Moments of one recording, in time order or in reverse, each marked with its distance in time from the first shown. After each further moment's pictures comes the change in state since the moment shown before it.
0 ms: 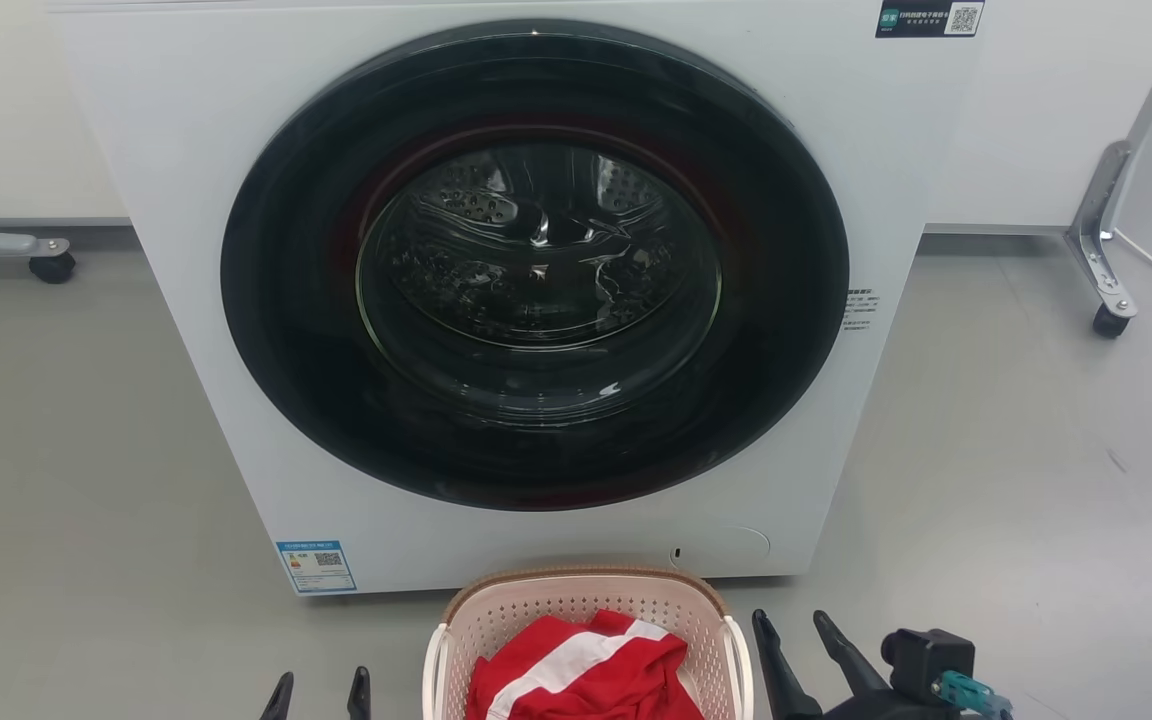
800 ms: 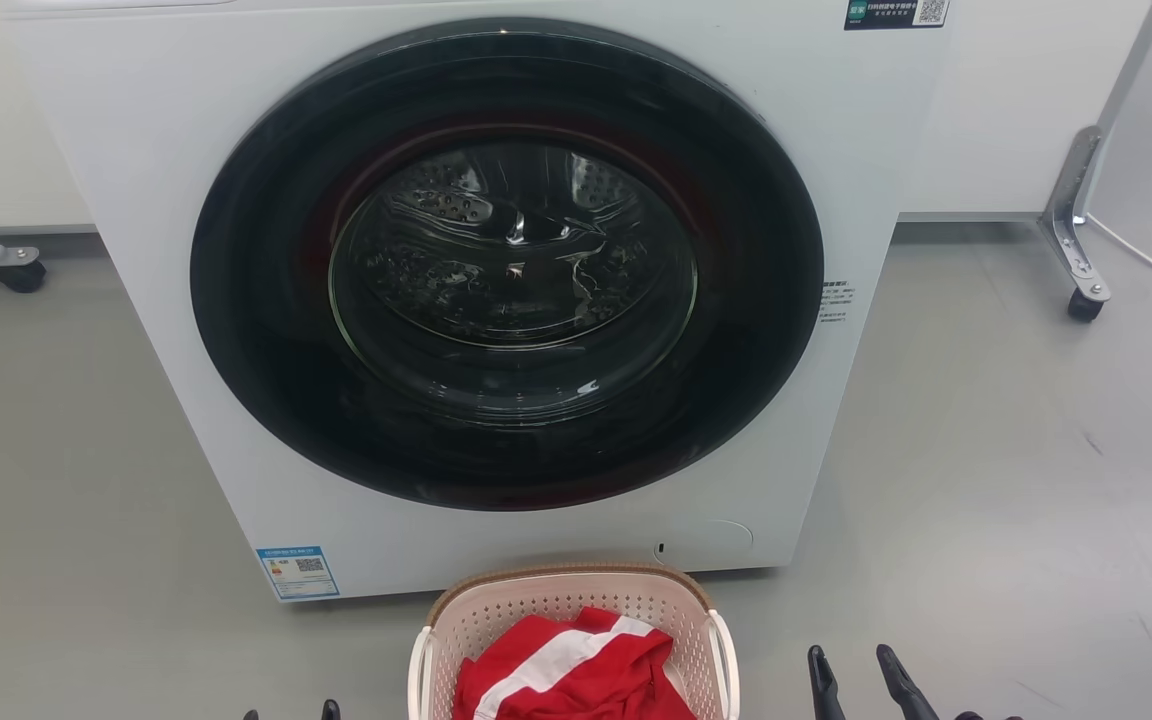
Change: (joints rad) left arm 0.198 -0.042 0.115 -0.247 0.073 0.012 0.000; right arm 0.315 0.032 -0.270 -0.351 -0.316 0.000 0.000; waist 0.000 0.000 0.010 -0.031
